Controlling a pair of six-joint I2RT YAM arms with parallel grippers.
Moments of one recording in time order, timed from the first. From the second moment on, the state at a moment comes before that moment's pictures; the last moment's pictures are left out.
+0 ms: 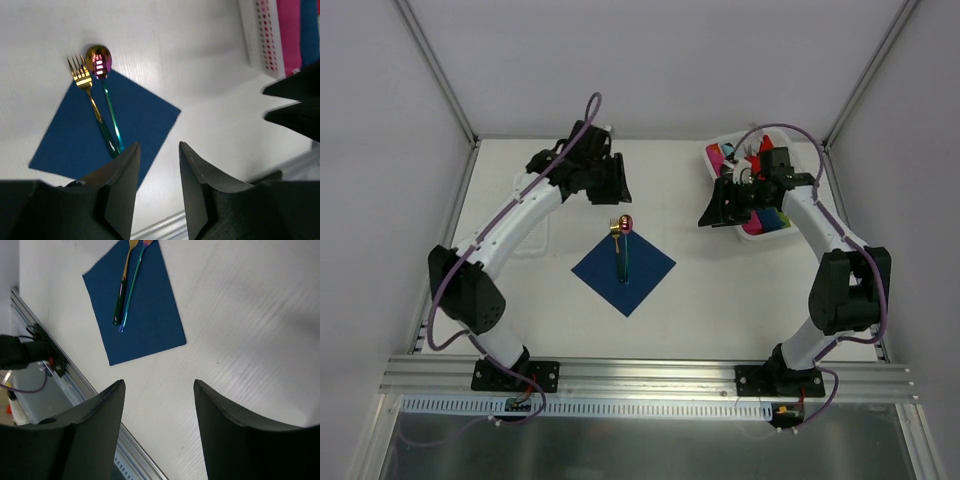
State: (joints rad) left arm -0.53 1.70 1.69 -0.83 0.08 -0.55; right arm 0.13 1.65 1.33 -0.73 -0.76 0.06
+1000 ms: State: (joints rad) left arm -0.16 1.34 1.23 -0.65 0.61 -0.60; right arm 1.11 1.67 1.01 -0.38 -0.15 -0.40
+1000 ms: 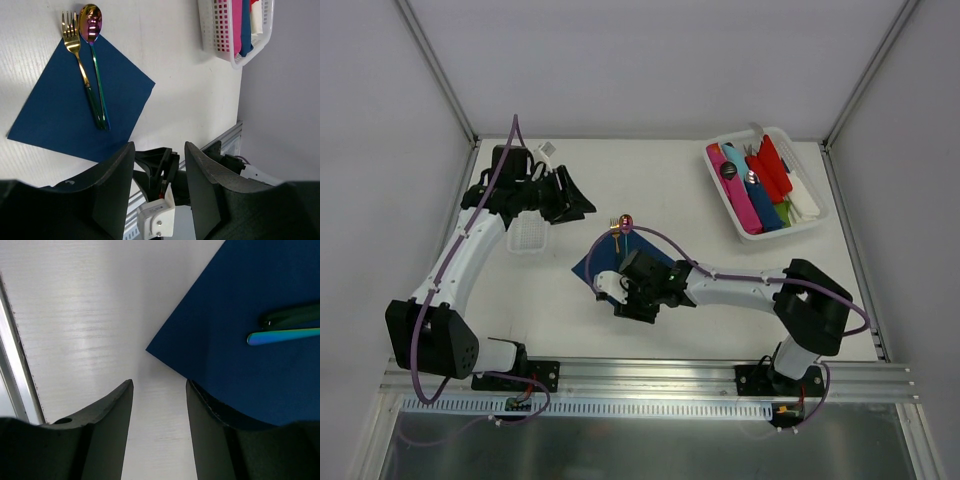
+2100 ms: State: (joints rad) left arm -0.10 1.29 1.18 -0.61 0.66 -0.61; right arm 1.14 1.78 1.02 -0.22 -0.18 -0.44
